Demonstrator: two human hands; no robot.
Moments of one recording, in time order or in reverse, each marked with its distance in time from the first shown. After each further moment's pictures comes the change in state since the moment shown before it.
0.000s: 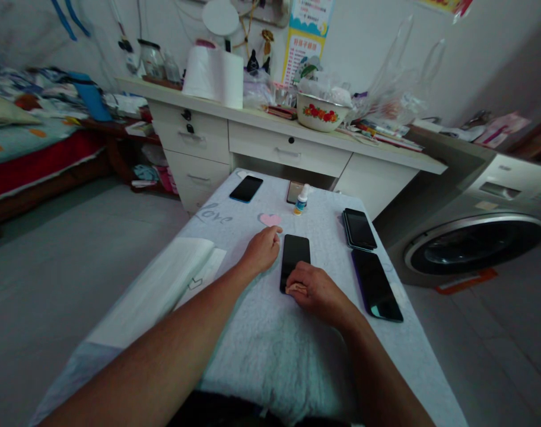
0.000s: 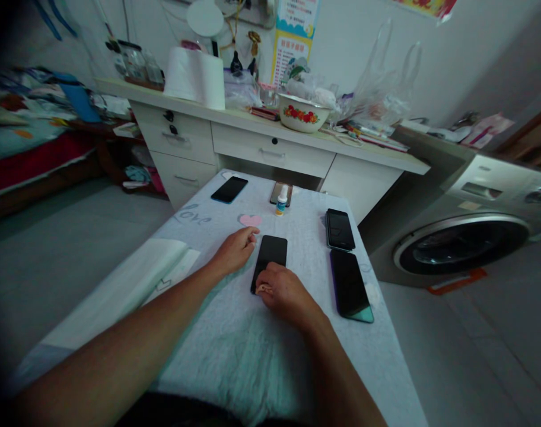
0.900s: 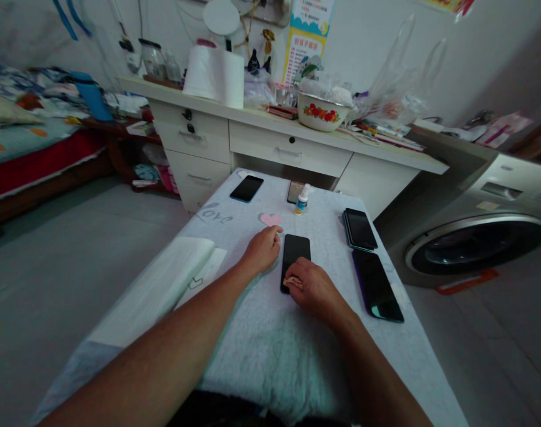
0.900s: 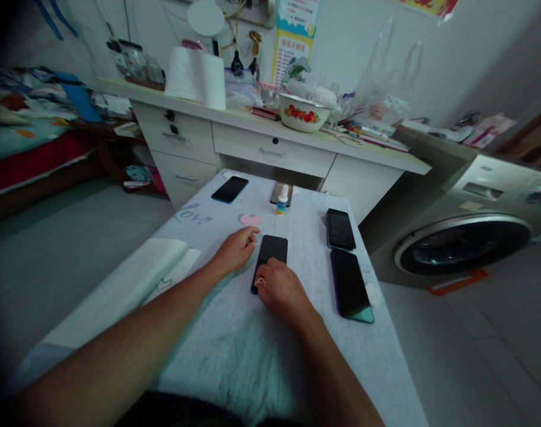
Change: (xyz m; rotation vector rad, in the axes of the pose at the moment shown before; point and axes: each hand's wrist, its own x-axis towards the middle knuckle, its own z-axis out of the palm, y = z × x) left_hand 0.000 0.004 -0.002 -0.016 -0.010 -0.010; right_hand 0.008 0.002 0.011 -0.163 0.052 0.047
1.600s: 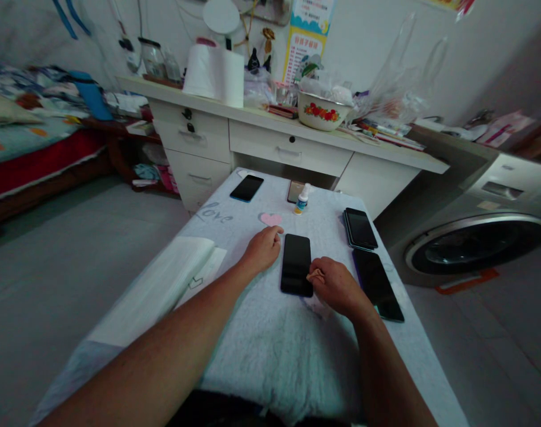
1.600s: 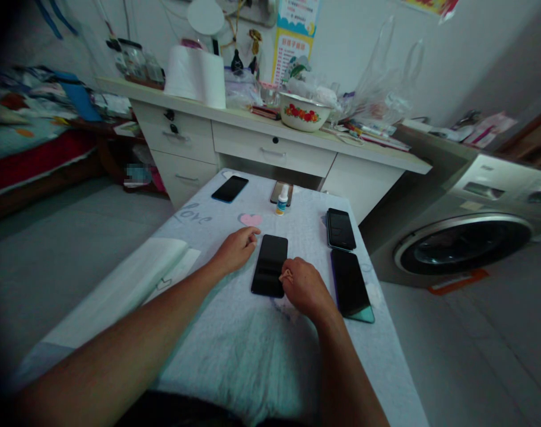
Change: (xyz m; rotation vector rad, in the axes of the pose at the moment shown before) left_hand 0.001 -0.004 0.002 0.013 -0.007 0.017; right_hand -0.015 0.025 -0.025 -0.056 0.024 0.212
